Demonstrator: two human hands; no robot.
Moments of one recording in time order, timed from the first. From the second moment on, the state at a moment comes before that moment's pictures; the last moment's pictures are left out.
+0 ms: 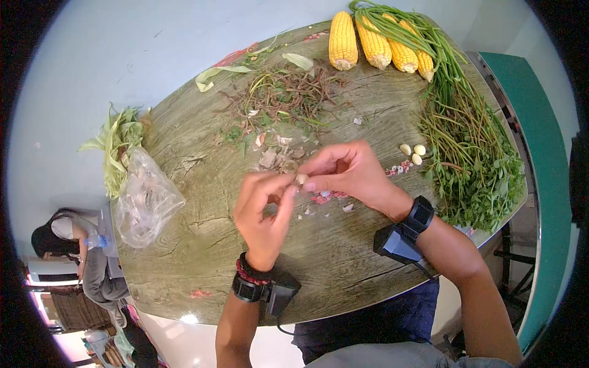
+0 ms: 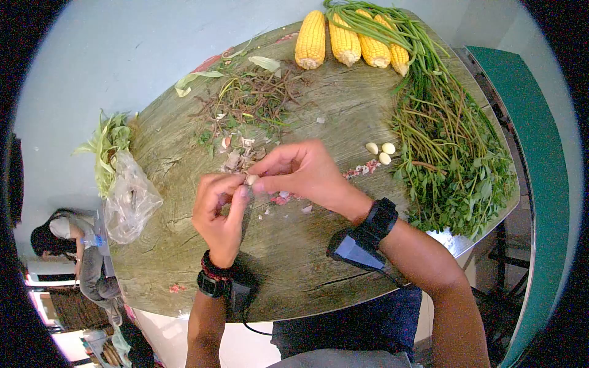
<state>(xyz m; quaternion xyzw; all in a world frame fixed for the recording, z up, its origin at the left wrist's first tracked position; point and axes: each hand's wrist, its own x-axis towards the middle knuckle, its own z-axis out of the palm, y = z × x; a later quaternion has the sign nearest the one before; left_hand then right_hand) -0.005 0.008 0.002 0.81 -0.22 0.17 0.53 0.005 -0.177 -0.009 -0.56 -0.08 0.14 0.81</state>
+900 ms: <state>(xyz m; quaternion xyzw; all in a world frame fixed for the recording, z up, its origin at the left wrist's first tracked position) -0.006 0.007 0.003 0.82 -0.21 0.18 0.50 0.005 -0.175 -0.008 -0.60 -0.09 0.16 0.78</state>
